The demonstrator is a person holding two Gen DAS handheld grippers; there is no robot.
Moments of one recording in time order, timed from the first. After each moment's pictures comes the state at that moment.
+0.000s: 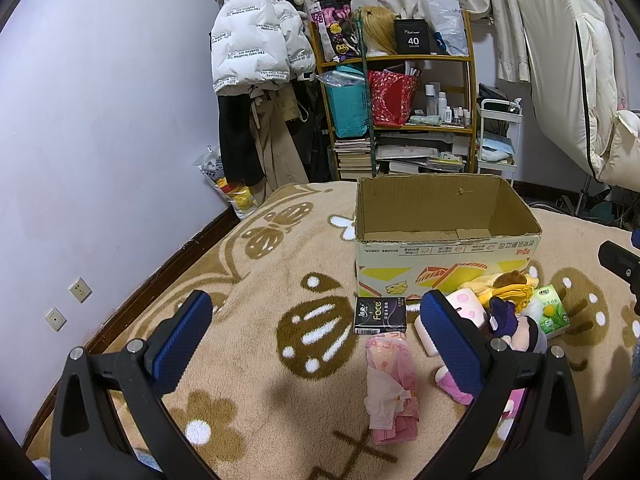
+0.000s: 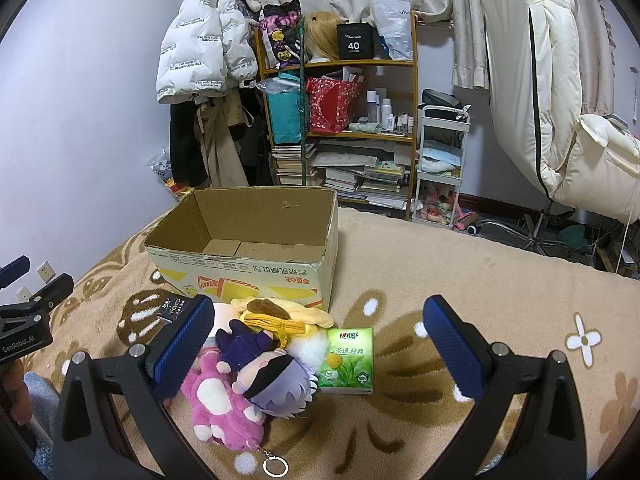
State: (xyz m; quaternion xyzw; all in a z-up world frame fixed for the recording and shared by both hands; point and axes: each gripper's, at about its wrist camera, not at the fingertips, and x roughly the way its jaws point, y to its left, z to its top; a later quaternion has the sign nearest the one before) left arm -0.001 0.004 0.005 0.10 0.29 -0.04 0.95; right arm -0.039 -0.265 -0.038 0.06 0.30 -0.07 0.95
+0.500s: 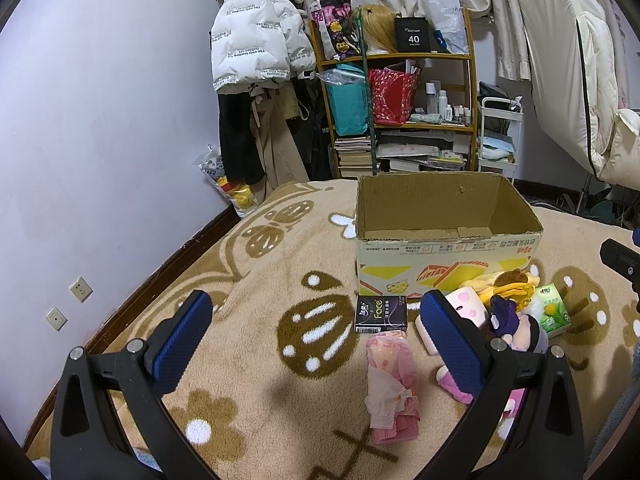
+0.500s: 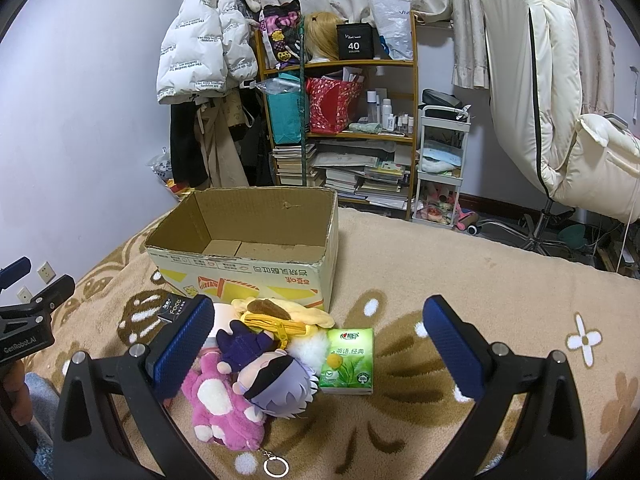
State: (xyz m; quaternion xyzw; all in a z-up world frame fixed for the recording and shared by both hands) left arm -0.001 0.004 0.004 0.10 0.29 -0.04 0.95; right arm -0.039 -0.264 -0.040 0.06 0.30 -0.07 0.95
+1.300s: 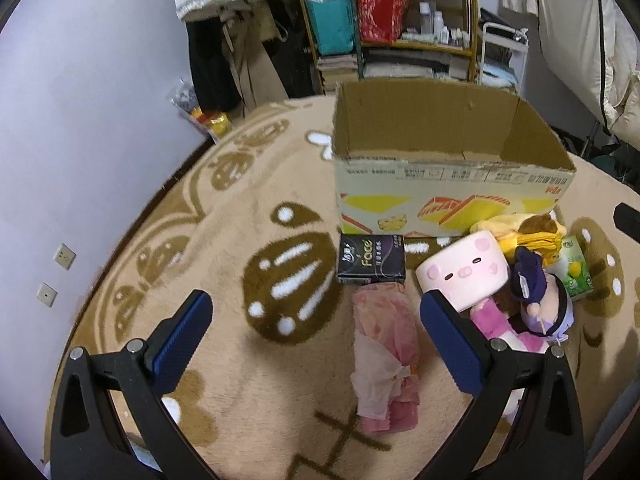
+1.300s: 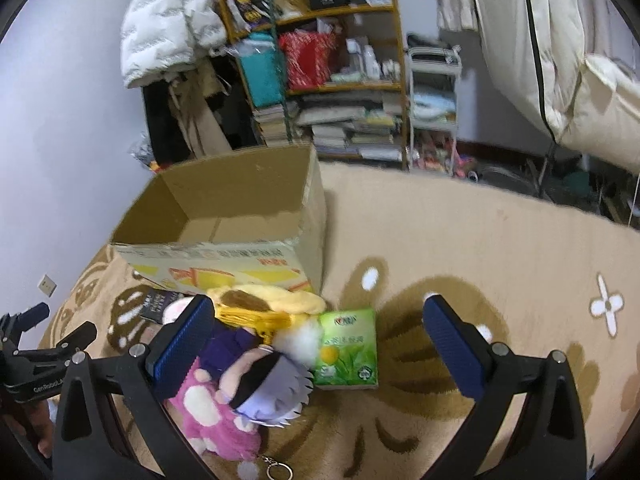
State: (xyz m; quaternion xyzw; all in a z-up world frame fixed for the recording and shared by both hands) left arm 0.055 -0.015 -0.059 0.12 0.44 -0.05 0.89; right arm 0.007 -0.282 -0.074 0.13 0.39 -0.08 0.91
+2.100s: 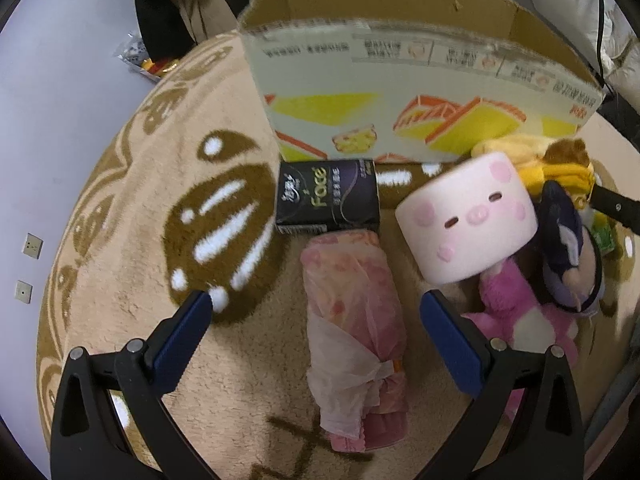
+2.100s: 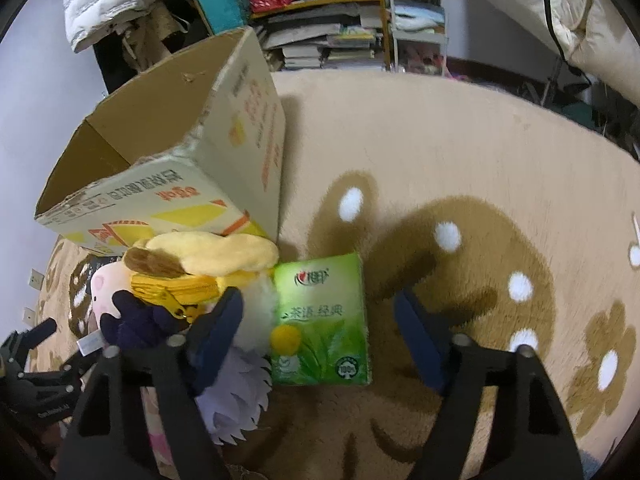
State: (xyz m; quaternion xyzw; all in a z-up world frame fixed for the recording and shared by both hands) left arm 0.084 -0.042 -0.129 0.14 0.54 -0.09 0.82; right arm 0.046 -0.312 -0.165 0.18 0.50 -0.09 0.84
